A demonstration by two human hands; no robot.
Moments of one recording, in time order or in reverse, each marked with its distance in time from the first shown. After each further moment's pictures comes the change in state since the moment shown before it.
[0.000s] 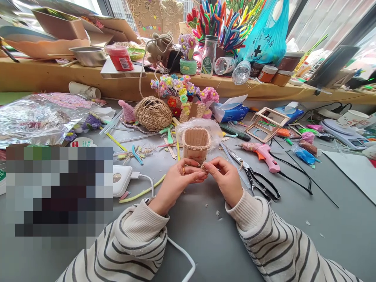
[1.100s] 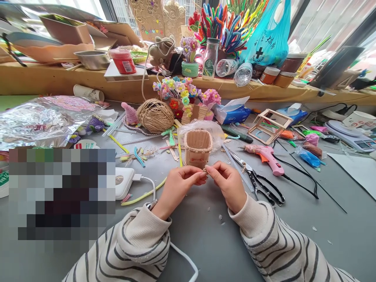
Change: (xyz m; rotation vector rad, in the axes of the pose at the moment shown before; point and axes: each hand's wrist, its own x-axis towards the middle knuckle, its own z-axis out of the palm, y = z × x) left_hand -0.004 0.006 0.003 0.280 0.075 0.107; right_hand -0.002 -0.002 0.002 0.118 -0.028 0.125
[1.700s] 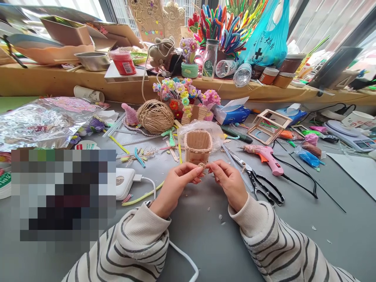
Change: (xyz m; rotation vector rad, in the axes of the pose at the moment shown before) left_hand 0.002 -0.003 -0.005 -0.161 0.000 -0.012; right_hand 0.003 0.002 -0.007 -0.073 -0.030 -0.069
